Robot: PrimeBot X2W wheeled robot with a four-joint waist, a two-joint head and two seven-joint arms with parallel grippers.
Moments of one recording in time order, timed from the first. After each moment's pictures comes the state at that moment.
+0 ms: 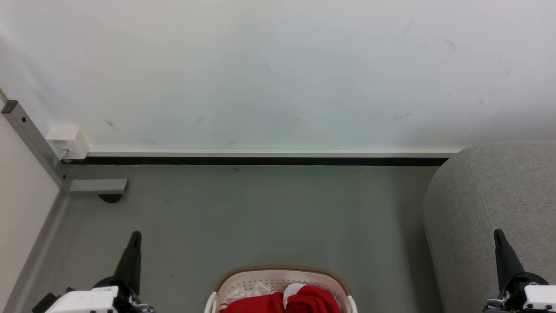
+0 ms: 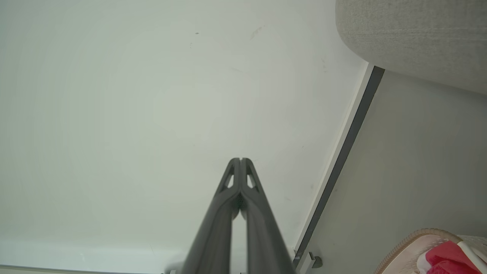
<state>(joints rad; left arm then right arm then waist) -0.11 0.05 0.12 0.25 -1.61 -0.13 0.11 -0.11 -0.05 -0.11 0.25 1.61 0.13 0.11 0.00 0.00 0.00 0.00</state>
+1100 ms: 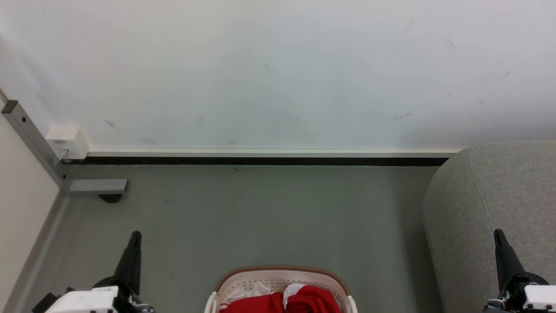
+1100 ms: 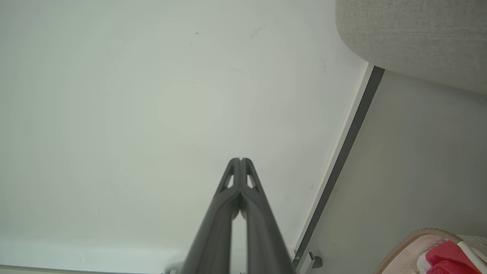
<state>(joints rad) -0.11 0.05 0.12 0.25 -1.61 -0.13 0.11 -0.11 -0.05 -0.11 0.25 1.61 0.13 0.11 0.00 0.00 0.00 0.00</state>
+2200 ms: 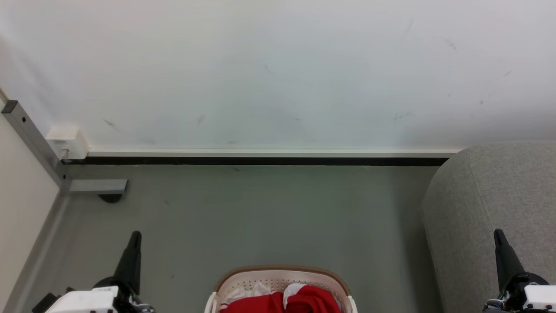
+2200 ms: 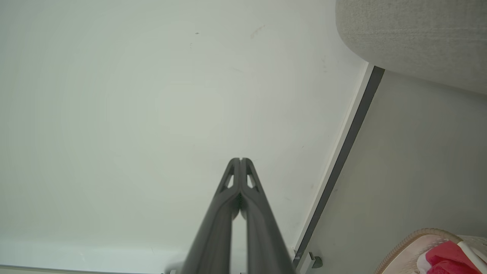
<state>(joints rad) -0.11 0.05 0.12 0.25 -1.61 -0.13 0.11 -0.11 -0.05 -0.11 0.25 1.61 0.13 0.11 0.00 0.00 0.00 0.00</state>
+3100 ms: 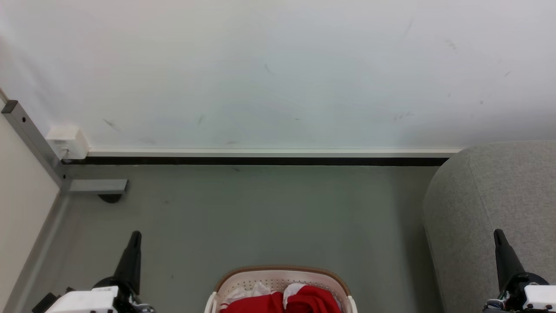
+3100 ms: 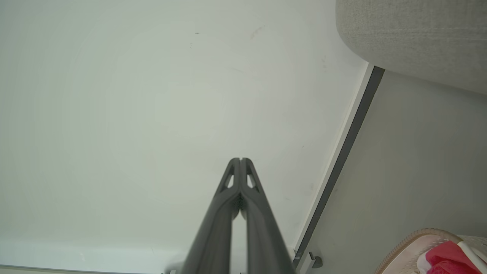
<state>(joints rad) -0.11 0.05 0.12 0.25 -1.61 -0.13 0.11 -0.11 -0.05 -0.11 0.25 1.61 0.13 0.11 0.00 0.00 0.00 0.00</state>
